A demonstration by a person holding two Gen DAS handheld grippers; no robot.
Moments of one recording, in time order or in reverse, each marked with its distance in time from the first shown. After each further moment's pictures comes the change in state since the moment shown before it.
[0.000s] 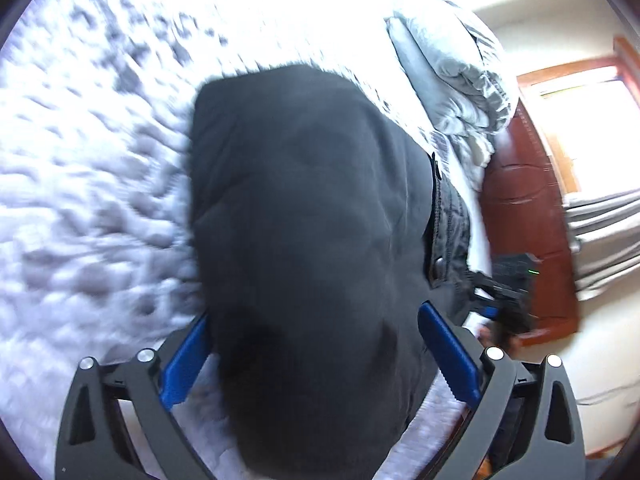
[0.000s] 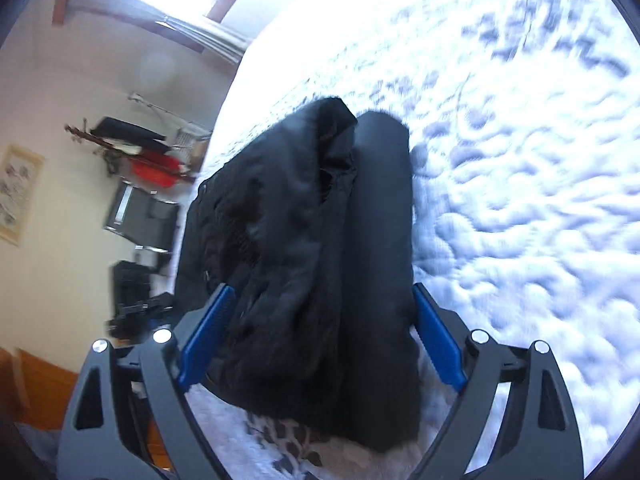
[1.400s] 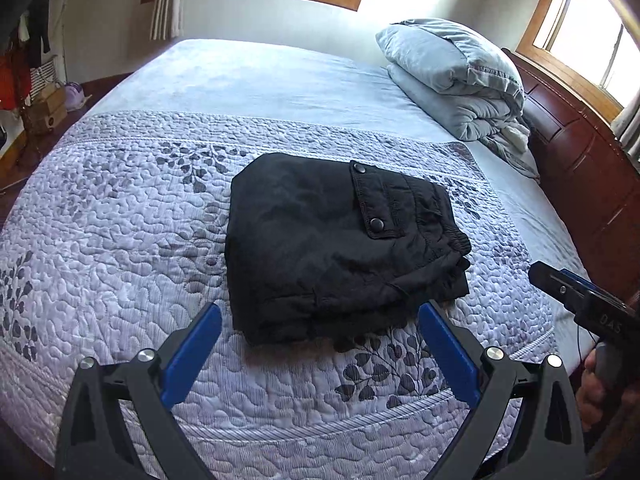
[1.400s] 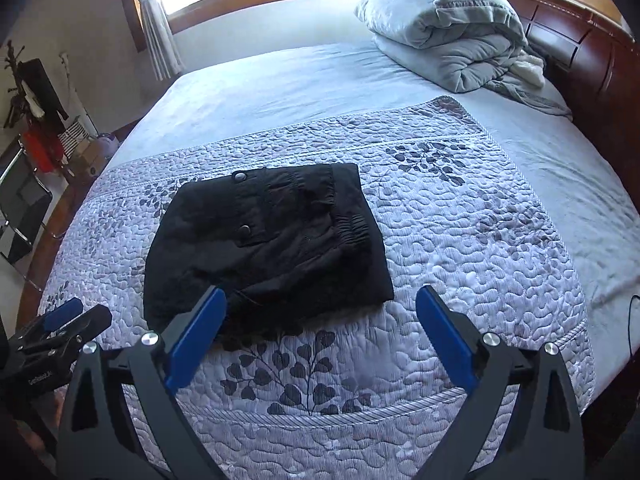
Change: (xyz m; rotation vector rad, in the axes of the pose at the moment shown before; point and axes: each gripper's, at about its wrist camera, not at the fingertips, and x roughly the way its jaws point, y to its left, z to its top) left arm -0.096 -0.153 -0.121 0.254 -0.275 0.447; right arm -0.086 0.200 -0.111 -0.216 -0.257 -0.652
